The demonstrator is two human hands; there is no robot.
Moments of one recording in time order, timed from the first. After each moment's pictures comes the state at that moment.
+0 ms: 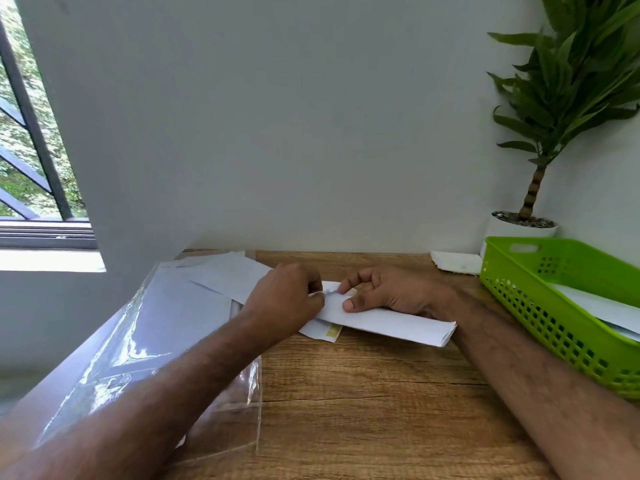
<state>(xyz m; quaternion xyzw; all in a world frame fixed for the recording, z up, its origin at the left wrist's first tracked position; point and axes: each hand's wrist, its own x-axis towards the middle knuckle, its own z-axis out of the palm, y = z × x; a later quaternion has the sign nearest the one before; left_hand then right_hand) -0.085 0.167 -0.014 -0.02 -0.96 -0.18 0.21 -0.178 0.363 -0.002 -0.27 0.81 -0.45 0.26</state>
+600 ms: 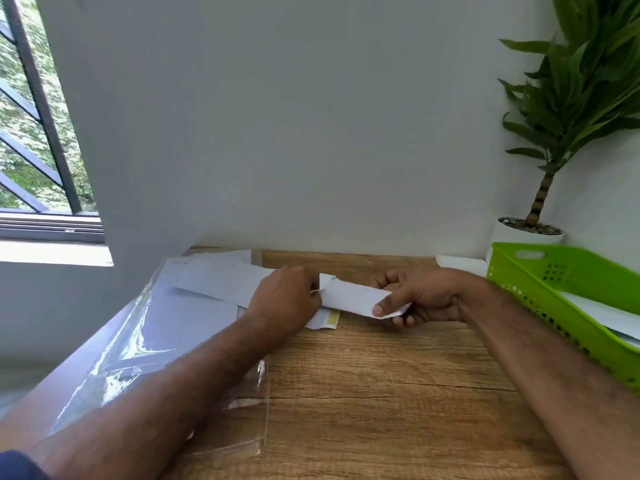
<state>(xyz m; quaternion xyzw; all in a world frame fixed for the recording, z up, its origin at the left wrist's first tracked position) -0.083 0.164 -0.017 0.02 -0.96 -0.15 0.22 -0.174 0.384 0.019 -0.17 0.78 -0.49 0.36</state>
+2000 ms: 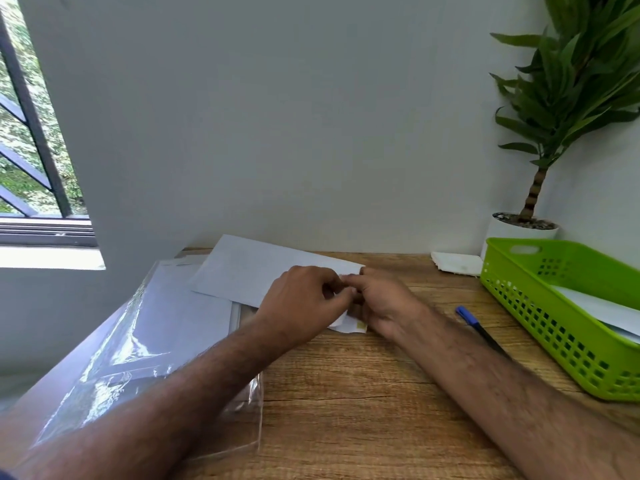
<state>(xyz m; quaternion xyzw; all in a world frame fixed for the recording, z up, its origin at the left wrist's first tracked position) -0.079 0.187 -0.017 -0.06 -0.93 -0.25 0.27 -0.141 0.318 -0.015 -0.05 0.61 -0.77 0.19</state>
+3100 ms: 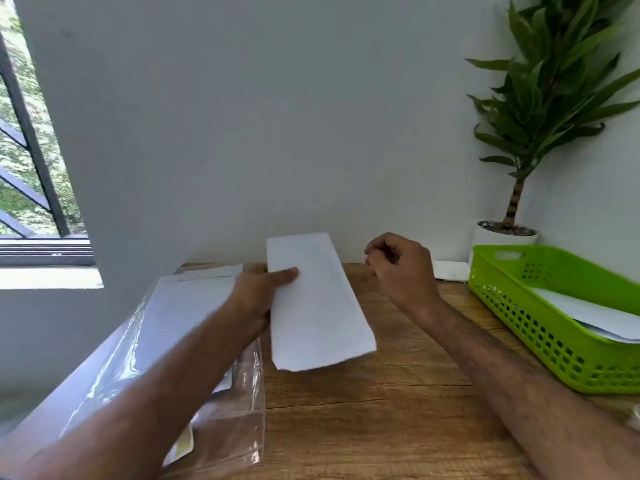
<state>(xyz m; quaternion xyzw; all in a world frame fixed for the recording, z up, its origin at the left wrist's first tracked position) -0.091 0.142 -0.007 0.12 -0.59 -0.79 0.11 -0.155 0.361 0.008 -0.24 0.78 -0.53 -0.25</state>
